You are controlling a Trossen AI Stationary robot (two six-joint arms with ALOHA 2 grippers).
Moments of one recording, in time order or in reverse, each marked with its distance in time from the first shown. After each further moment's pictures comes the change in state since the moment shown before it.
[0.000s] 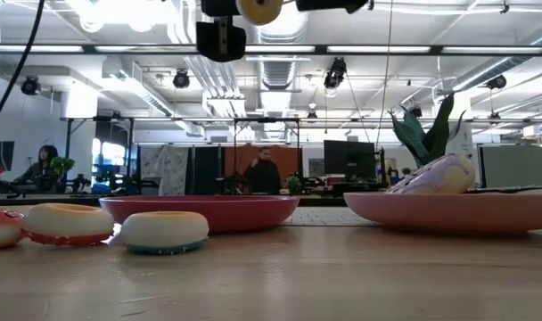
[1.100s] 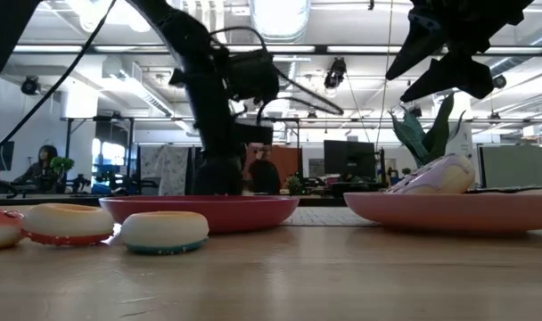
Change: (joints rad) left arm 0.118 0.337 -0.146 -0.017 -0.970 0.819; right arm 0.029 -0.327 -0.350 -0.300 0.182 1.241
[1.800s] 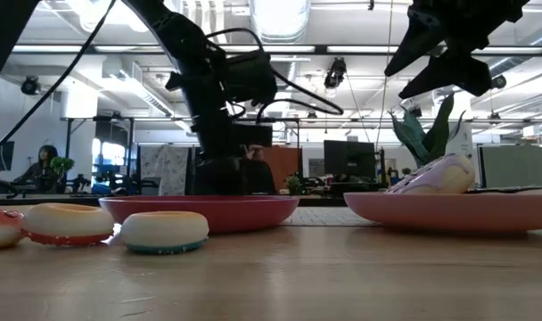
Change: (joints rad) left arm -0.004 0.004 -0.039 0.057 0.087 0.020; right arm 0.001 0.000 0.012 -0.001 0.002 -0.011
